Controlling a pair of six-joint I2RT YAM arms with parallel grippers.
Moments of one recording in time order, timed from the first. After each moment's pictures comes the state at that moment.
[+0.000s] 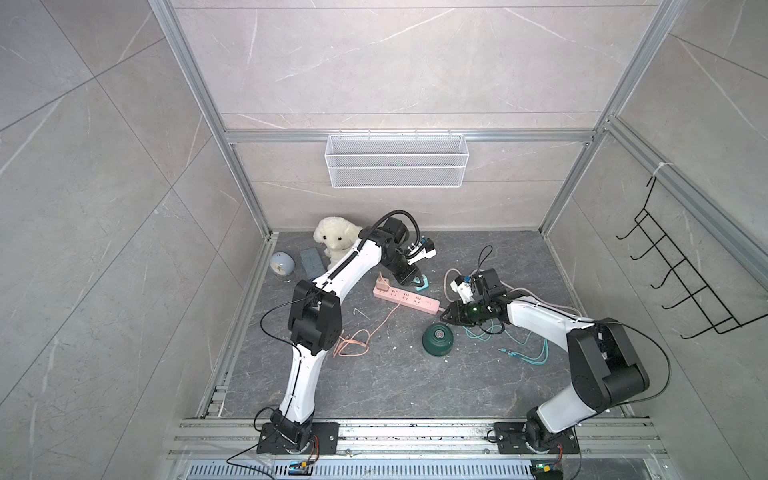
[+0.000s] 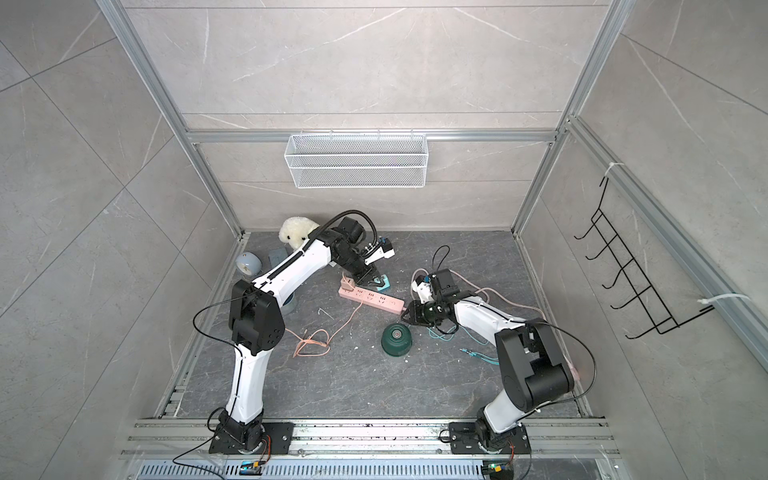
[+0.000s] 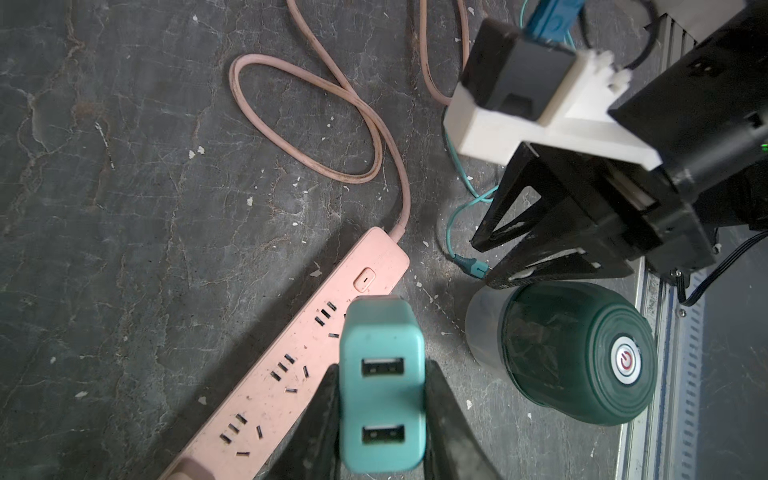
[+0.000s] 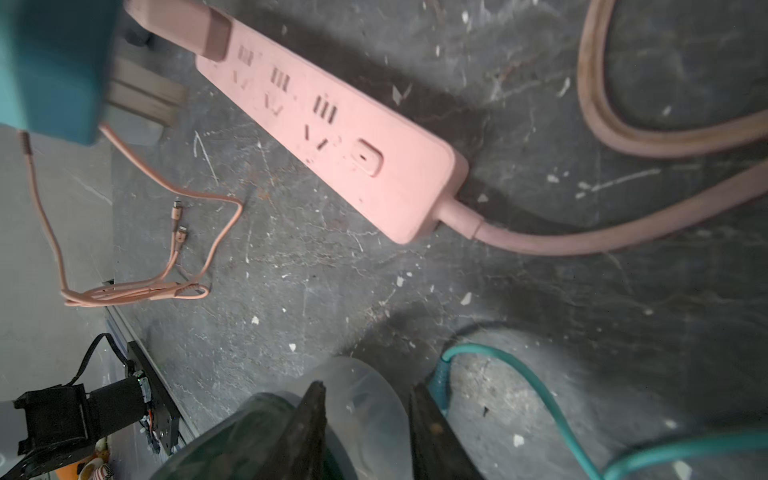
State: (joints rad) left arm -0.55 2.18 2.05 -1.07 0.59 0.52; right arm 0.33 1.62 0.90 -0.36 -0.54 0.35
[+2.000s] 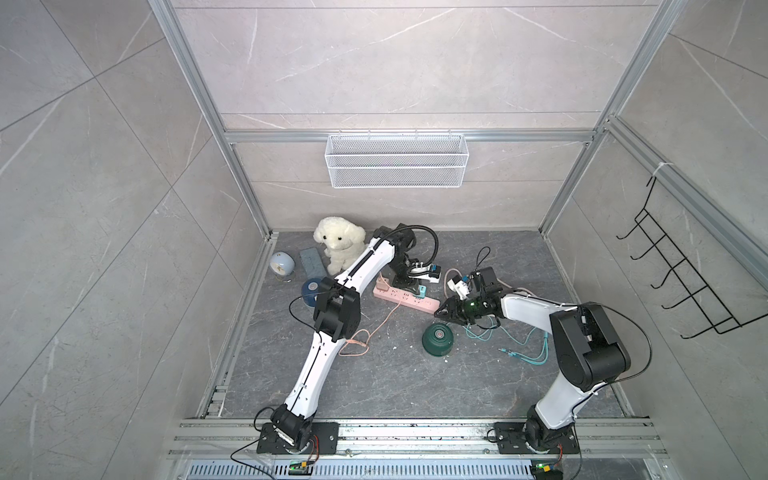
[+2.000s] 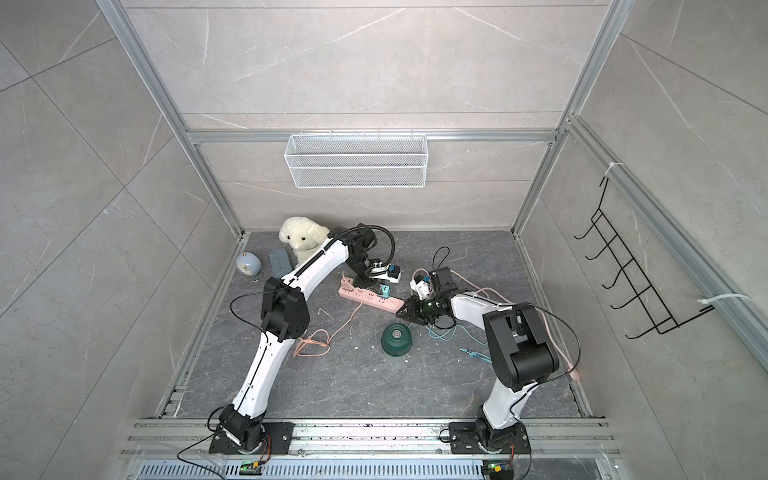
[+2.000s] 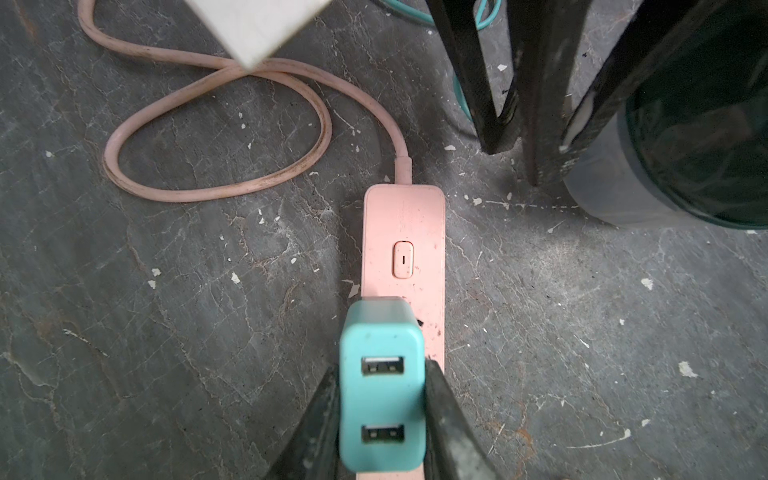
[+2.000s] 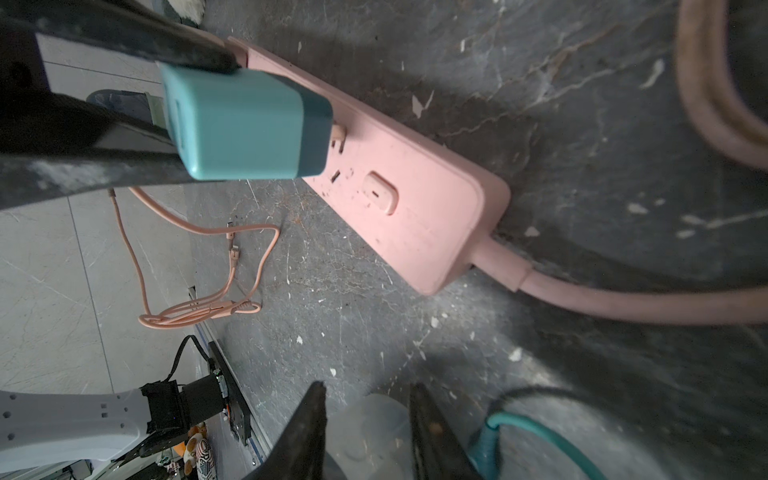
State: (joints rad) left arm -0.57 2.49 2.41 -1.32 0.51 1.35; right arm 0.29 1.74 0.94 -0.26 -0.73 0.44
